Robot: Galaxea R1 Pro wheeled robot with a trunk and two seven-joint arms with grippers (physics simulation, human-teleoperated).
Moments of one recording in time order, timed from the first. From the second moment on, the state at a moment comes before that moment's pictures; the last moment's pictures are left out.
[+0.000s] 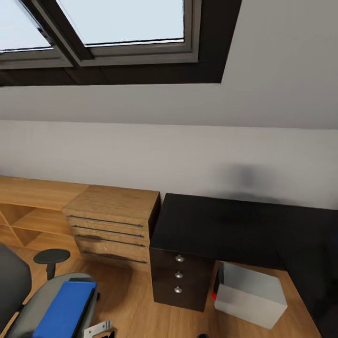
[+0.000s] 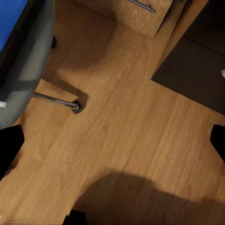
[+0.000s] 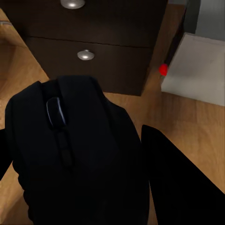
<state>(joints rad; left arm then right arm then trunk) -0.13 0.09 -0.28 -0.68 0.54 -0.03 0.20 -0.28 0.16 0.11 -0.12 -0.04 -0.48 -0.17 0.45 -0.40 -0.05</state>
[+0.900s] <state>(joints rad) -0.13 0.08 -0.28 -0.64 0.54 -0.03 0.20 -0.28 0.16 0.11 -0.12 -0.04 -0.48 -0.17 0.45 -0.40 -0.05</state>
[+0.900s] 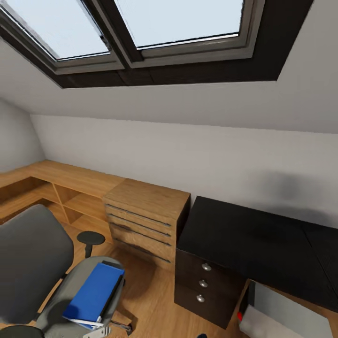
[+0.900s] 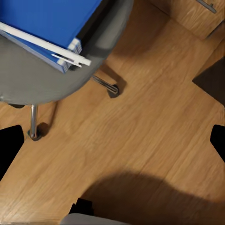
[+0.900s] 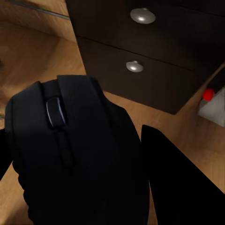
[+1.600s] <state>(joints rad) -0.13 0.08 -0.28 -0.64 0.54 -0.03 0.20 -0.28 0.16 0.11 -0.13 -0.04 -0.48 -0.17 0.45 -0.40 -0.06</state>
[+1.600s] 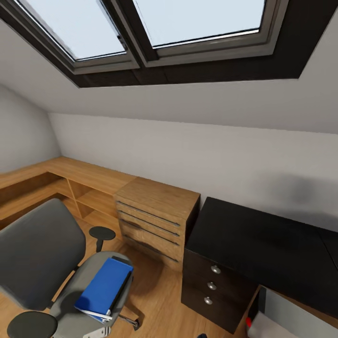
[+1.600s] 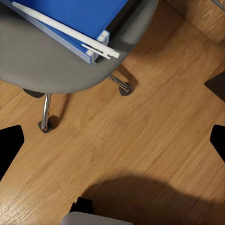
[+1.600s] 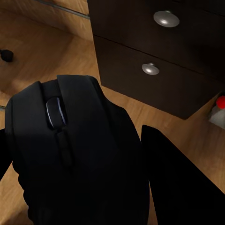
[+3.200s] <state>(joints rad) -0.13 0.01 -0.32 -0.50 0.49 -0.18 0.20 -0.54 0.12 0.06 -0.80 -0.08 0.42 -0.21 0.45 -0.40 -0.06</state>
